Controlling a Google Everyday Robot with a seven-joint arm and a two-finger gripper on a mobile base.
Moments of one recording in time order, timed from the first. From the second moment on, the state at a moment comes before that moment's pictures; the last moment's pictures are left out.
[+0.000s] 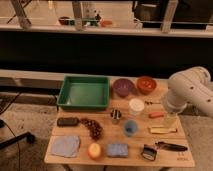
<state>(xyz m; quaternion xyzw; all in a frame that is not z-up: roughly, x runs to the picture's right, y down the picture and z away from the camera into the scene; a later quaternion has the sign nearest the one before) 0.293 0.115 0.680 -0.28 0.02 0.03 0.96</state>
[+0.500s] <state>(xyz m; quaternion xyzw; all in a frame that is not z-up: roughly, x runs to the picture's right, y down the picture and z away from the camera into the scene) 0.289 0.114 0.680 -0.28 0.02 0.03 0.96</state>
